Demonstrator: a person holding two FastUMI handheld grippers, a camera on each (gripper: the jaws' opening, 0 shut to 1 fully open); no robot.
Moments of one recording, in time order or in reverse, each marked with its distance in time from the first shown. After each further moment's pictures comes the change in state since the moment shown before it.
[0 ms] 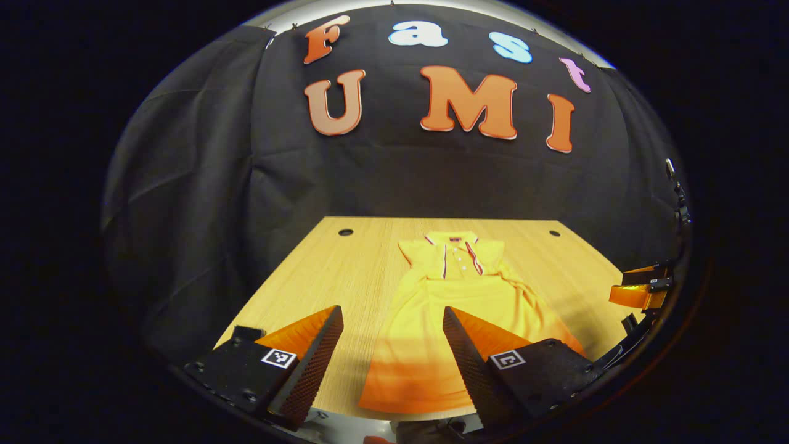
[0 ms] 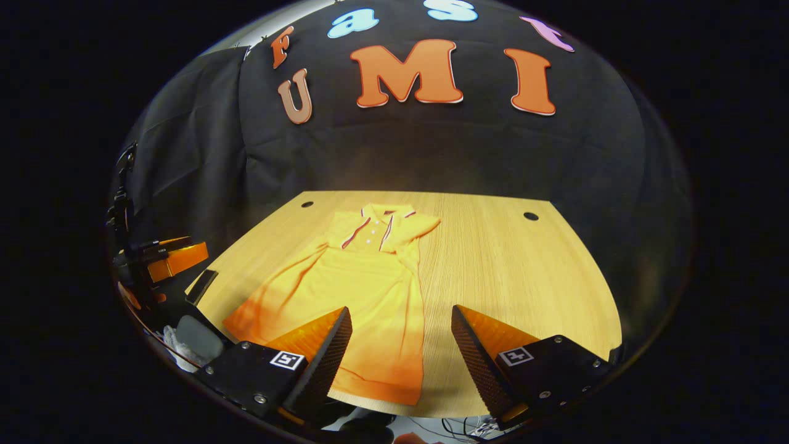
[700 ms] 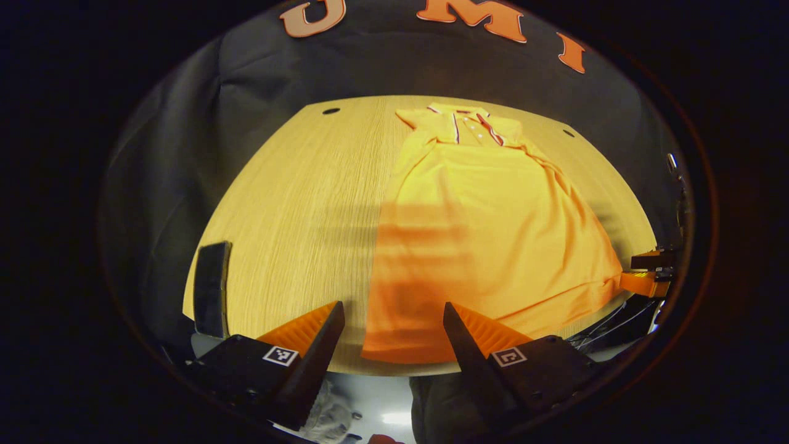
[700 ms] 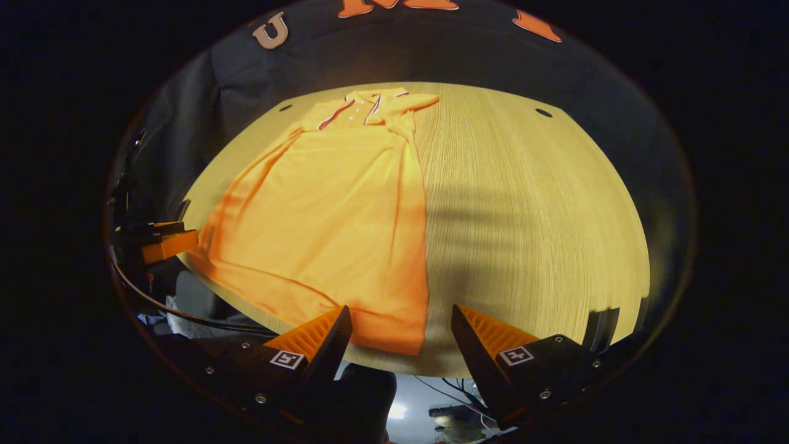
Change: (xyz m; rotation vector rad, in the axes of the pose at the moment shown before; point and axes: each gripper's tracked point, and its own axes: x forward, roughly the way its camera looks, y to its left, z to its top) left arm 0.040 0.019 -0.164 0.031 0.535 -0.034; right arm 0.023 0.000 -0.149 0.010 0.488 -0.008
